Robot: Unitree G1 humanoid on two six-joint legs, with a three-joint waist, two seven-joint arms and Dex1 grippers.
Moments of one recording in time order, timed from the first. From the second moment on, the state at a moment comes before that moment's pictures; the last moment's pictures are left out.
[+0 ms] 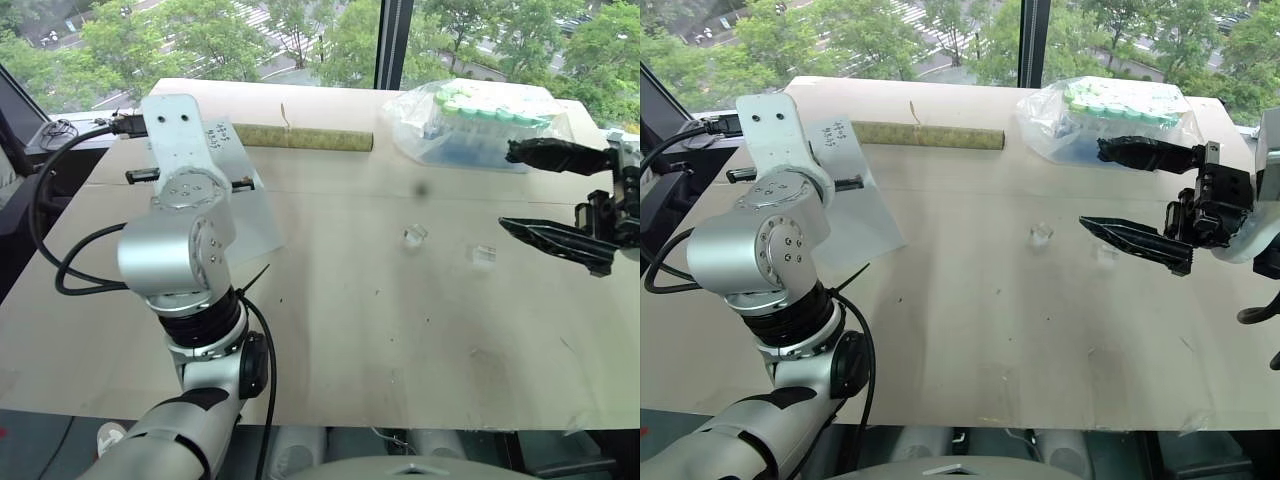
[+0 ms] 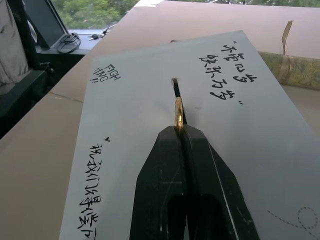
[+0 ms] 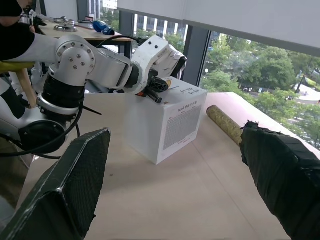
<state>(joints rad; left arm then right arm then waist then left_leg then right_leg) -0.84 0.20 0.23 -0.57 0.06 1.61 0.30 -0.30 -0.94 -0.43 -0.48 1.09 0.59 0.98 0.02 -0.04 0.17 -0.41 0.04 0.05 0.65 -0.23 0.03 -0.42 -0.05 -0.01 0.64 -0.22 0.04</state>
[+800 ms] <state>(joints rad) -0.90 0.09 0.28 -0.52 0.21 1.59 0.27 -0.29 -0.95 -0.43 -0.49 1.07 0.59 0.99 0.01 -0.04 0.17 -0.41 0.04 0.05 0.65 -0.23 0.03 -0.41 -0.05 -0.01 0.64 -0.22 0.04</state>
